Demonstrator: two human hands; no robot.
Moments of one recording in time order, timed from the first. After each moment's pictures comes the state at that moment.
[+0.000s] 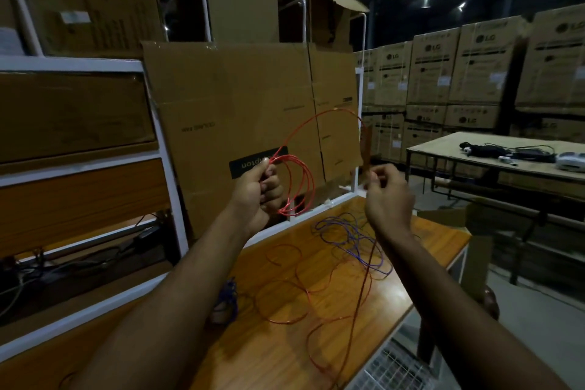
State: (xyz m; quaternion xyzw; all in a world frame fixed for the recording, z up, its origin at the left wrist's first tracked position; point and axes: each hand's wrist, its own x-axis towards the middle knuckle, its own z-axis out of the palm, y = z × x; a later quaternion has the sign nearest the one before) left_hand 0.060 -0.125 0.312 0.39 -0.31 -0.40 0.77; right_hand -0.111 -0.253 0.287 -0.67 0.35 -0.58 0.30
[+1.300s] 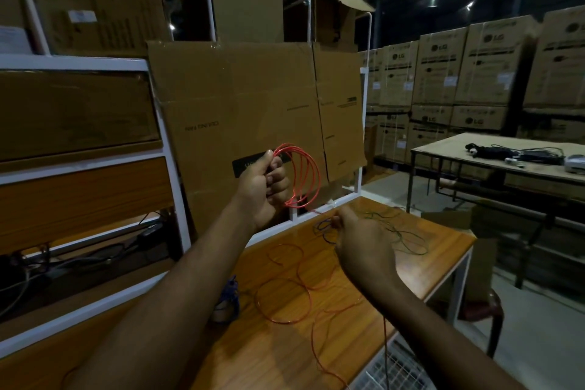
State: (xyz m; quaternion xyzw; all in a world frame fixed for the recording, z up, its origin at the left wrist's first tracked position) left_hand 0.054 -0.129 0.322 0.36 -0.32 -0.41 0.78; right_hand -0.110 -0.209 0.242 -0.86 0.31 -0.41 0.08
